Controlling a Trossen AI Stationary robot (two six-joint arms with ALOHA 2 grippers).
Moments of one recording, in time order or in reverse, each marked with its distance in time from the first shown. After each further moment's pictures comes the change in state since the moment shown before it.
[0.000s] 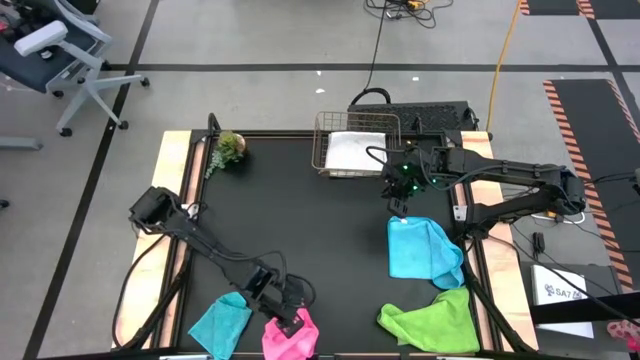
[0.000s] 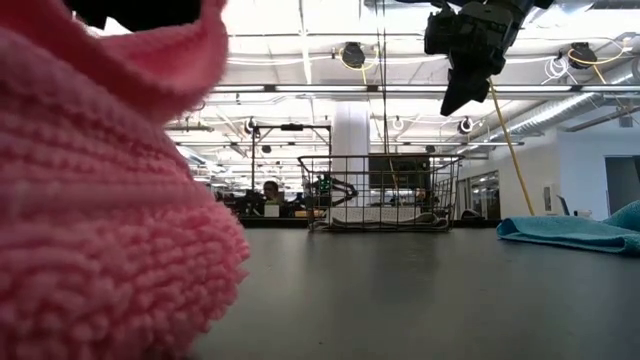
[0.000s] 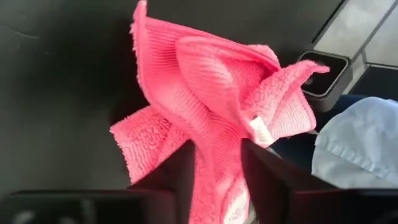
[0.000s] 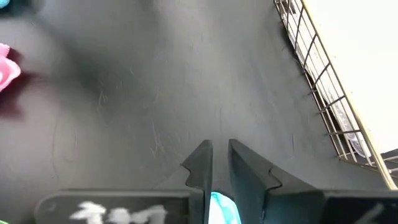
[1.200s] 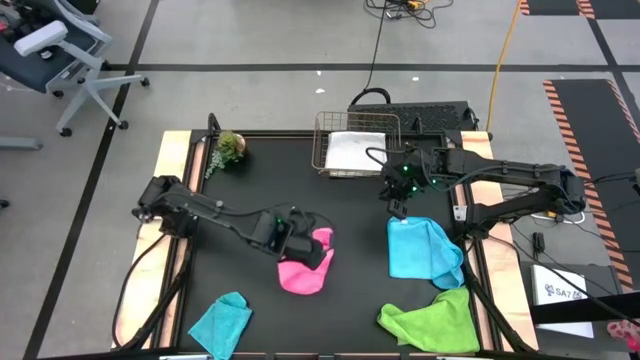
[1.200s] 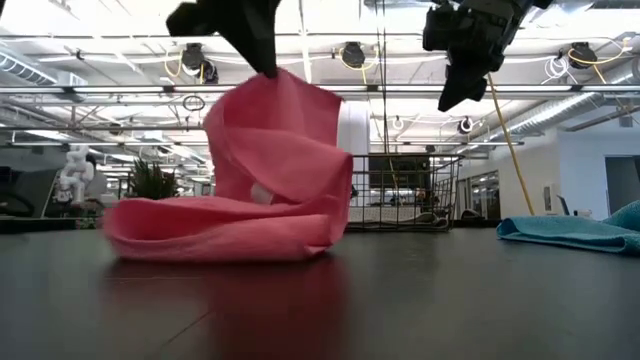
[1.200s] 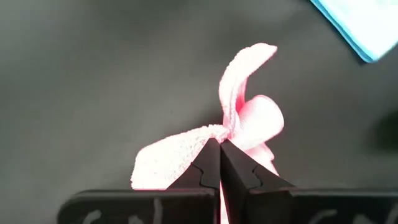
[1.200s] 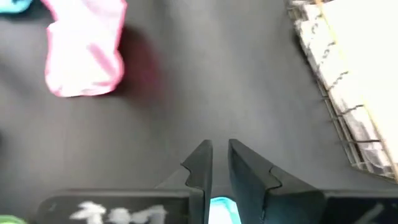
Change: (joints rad) left arm 0.257 -0.008 0.430 -0.699 -0.603 0.241; right arm 0.023 0.000 0.000 0.023 -0.038 0.000
